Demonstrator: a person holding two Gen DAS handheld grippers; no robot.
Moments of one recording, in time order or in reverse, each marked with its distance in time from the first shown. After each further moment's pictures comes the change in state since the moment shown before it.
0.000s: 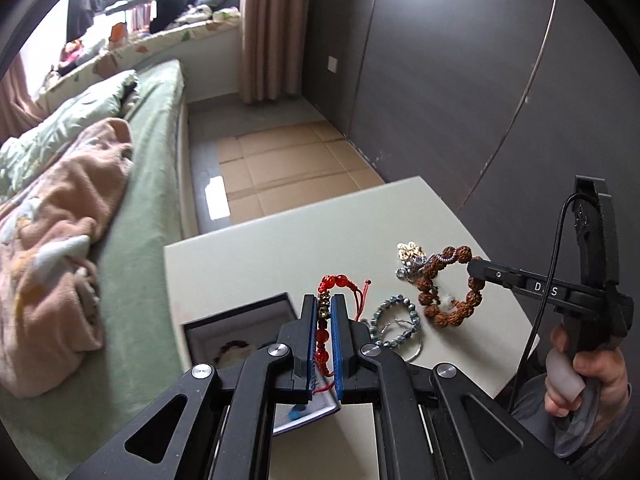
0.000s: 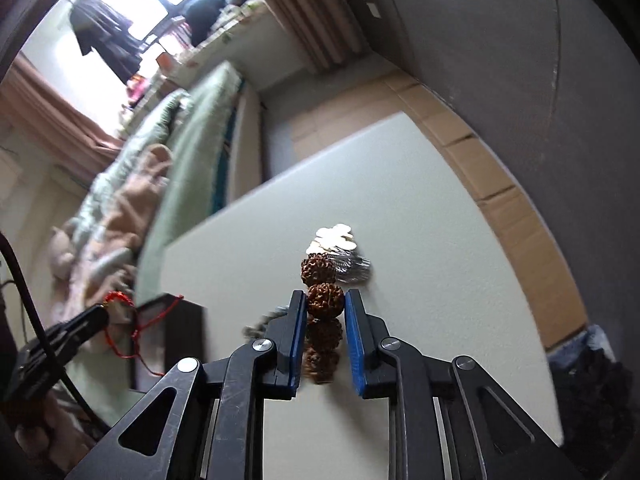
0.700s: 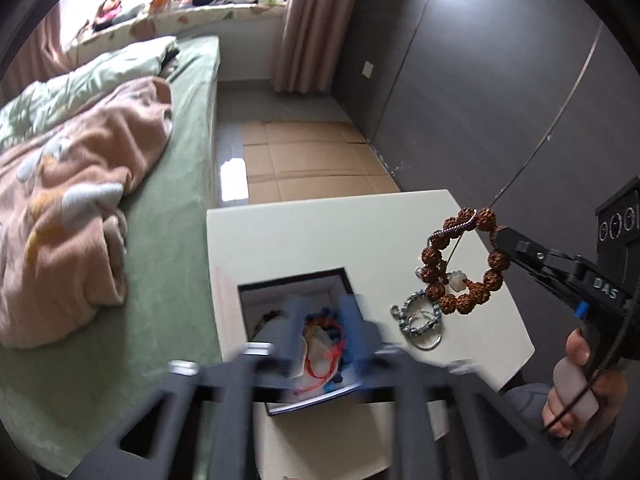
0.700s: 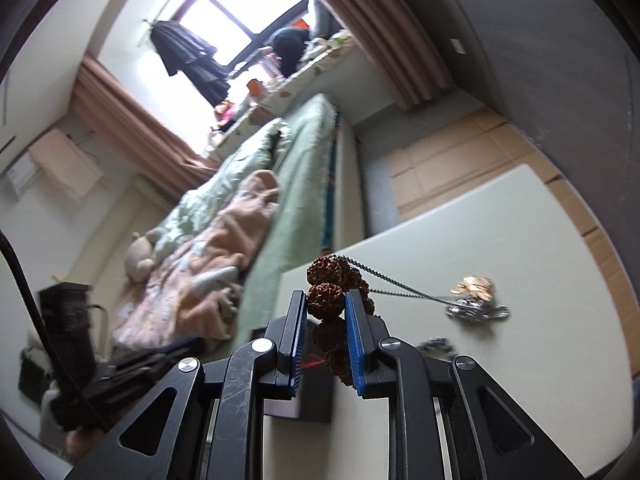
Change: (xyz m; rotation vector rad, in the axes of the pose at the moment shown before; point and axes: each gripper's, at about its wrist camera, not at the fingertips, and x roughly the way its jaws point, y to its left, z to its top) left arm -0.016 0.063 -0.027 -0.167 0.007 -0.015; right arm -0.012 0.093 -0.004 -0.096 -0.120 0.297
